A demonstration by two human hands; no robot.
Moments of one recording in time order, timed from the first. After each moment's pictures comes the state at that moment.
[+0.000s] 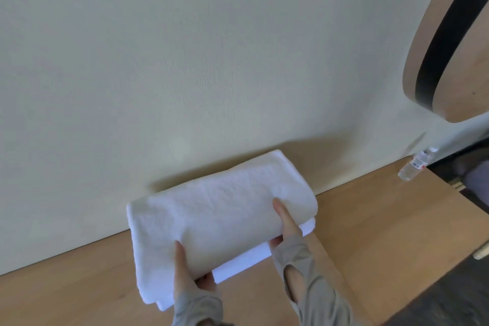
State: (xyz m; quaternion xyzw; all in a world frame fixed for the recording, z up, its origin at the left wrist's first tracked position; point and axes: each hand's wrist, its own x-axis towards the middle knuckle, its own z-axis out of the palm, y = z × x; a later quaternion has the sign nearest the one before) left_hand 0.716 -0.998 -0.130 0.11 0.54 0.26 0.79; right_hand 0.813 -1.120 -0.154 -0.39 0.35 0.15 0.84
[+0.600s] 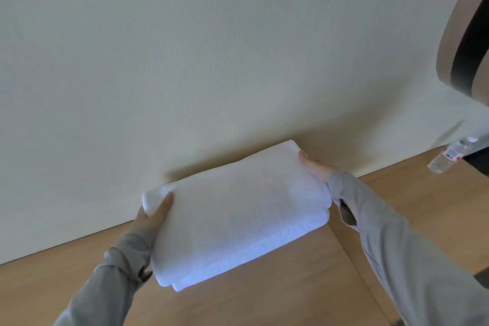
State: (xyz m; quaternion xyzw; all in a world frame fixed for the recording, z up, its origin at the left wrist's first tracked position) left_hand 0.734 -0.863 -0.123 0.65 0.44 0.03 0.62; right_hand 0.920 -1.173 -0.091 -0.77 0.13 0.35 0.51
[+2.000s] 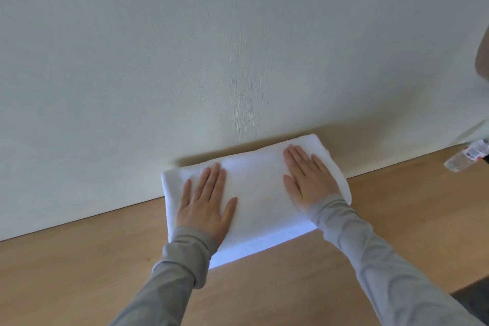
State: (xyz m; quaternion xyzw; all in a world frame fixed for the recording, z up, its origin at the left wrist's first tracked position) left_hand 0.745 -0.930 -0.149 0.99 0.14 0.01 0.06; right_hand 0.881 -1.139 -0.146 -0.95 -0.31 0.01 0.03
